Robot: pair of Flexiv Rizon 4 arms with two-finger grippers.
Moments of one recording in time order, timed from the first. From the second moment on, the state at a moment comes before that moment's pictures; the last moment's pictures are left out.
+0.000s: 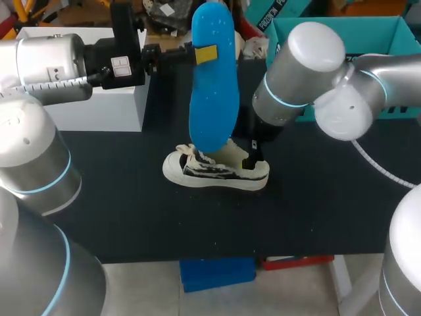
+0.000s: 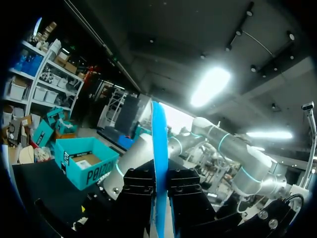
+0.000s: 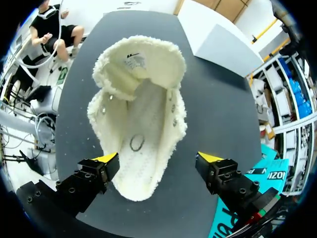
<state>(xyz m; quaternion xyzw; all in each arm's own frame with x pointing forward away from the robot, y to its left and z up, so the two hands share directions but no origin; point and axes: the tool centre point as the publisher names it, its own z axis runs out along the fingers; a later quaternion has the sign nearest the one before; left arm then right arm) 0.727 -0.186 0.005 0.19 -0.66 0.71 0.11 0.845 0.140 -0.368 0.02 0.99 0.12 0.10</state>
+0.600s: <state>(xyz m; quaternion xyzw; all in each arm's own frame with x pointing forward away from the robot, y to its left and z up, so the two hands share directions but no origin) 0.727 -0.186 0.005 0.19 -0.66 0.71 0.11 0.859 0.174 -0.379 0.03 1.00 -0.01 0.06</state>
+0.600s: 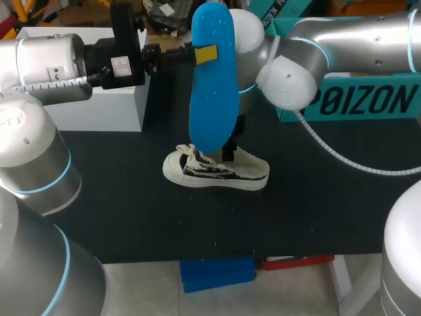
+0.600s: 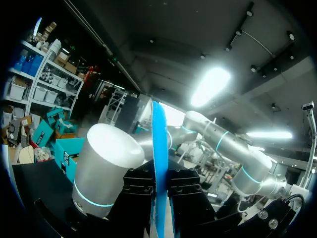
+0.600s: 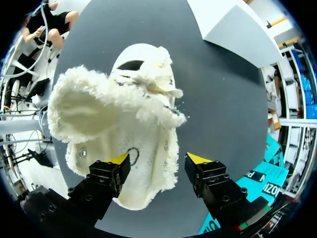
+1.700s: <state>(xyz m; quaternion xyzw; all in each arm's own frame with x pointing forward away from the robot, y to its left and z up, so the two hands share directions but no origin) 0.727 -0.186 0.005 0.19 -0.66 0.71 0.11 0.856 0.186 -0.408 0.07 1.00 0.03 -0.01</state>
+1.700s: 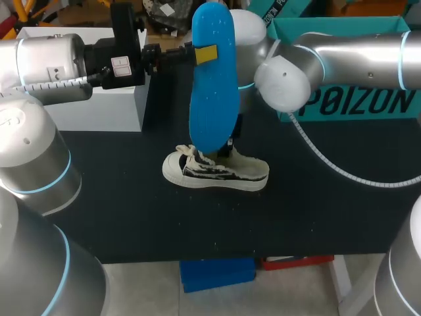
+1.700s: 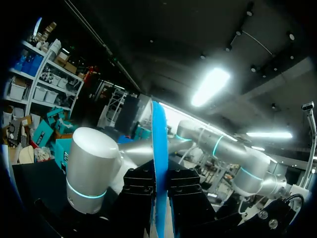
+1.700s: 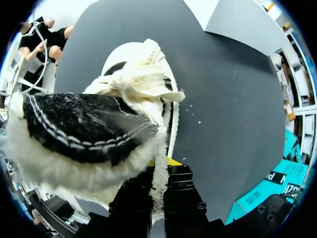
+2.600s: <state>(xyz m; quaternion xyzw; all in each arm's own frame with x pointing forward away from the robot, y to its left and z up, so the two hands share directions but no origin) 0.727 -0.186 0.005 0.19 -0.66 0.71 0.11 0.868 0.184 -0.375 0.12 0.99 0.02 0.03</state>
